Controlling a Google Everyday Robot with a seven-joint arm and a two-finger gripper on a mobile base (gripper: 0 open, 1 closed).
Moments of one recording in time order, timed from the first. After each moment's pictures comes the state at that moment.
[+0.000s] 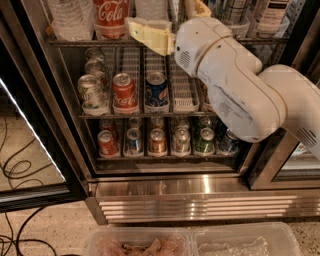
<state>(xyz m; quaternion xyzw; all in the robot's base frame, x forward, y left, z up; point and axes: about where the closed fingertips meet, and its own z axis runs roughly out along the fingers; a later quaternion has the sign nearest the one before) 0.586 -0.011 1.086 -0.24 0.56 0.19 0.77</state>
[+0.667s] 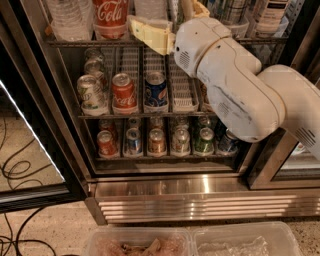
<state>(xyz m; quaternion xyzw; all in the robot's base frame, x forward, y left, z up) 0.586 -0.011 1.086 -0.24 0.56 0.19 0.77</state>
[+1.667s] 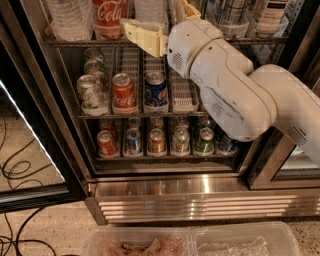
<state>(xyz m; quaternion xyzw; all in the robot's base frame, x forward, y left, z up) 0.587 0.003 1.082 -0.25 0.56 0.19 0.77</state>
